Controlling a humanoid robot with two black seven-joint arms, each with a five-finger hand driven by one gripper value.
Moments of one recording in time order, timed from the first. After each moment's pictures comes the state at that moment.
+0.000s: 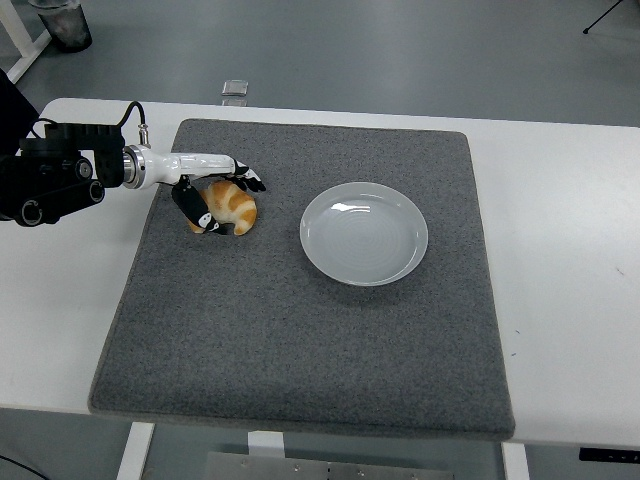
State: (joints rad) left arm -1.25 0.52 0.33 -0.82 0.95 -0.13 -0.45; right arm 0.02 0.00 -0.10 0.14 0.06 0.03 -0.02
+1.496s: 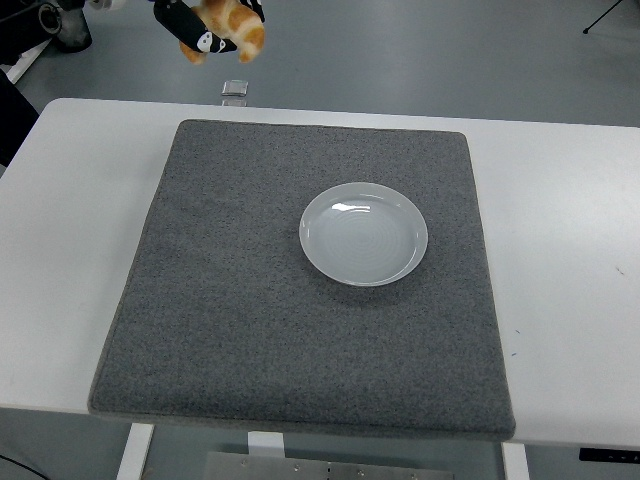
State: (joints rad) left arm -1.63 0.59 0.26 -0.80 0.95 -0.16 -0.46; right arm 0.02 0.00 -0.10 0.14 0.06 0.03 -0.02
